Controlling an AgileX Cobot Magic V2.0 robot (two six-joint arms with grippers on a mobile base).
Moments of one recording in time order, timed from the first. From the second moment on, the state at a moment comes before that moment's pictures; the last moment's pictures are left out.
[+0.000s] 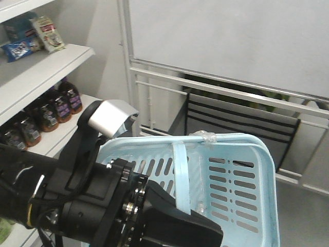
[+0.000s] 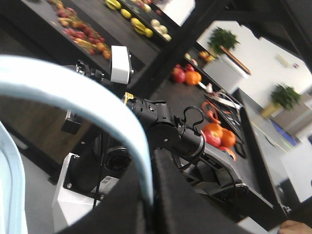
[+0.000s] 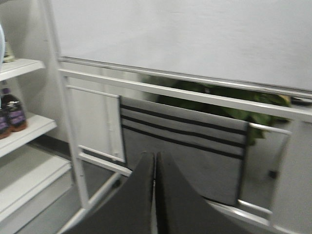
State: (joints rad) left arm -0.67 1.25 -0.90 1.58 -1.04 -2.08; right arm 0.07 -0.01 0.03 -0.08 0.18 0.09
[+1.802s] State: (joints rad) left arm -0.67 1.25 -0.90 1.58 -1.03 -2.08; right arm 0.07 -0.01 0.03 -0.08 0.18 0.09
